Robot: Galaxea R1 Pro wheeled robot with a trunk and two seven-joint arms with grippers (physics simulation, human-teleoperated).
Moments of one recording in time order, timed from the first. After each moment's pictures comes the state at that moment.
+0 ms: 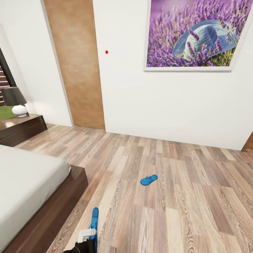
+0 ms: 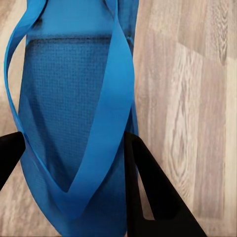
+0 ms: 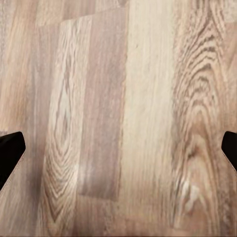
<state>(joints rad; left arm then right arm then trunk) -0.35 0.03 -0.04 -0.35 0.25 -0.03 -0.37 -0.08 -0.32 -0.16 -0.48 -0.42 -0.01 0.59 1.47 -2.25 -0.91</state>
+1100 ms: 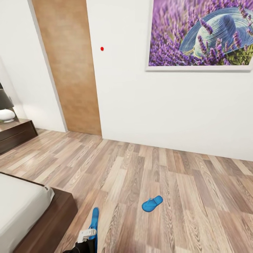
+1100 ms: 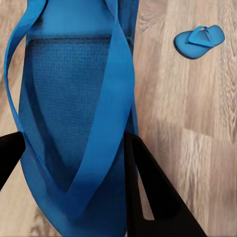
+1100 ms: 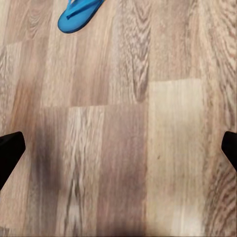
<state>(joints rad) -0.35 0.02 -0.04 -0.35 0.25 -0.03 -0.37 -0.08 -0.32 -0.16 -0.48 -0.42 -0.01 0.60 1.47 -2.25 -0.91</state>
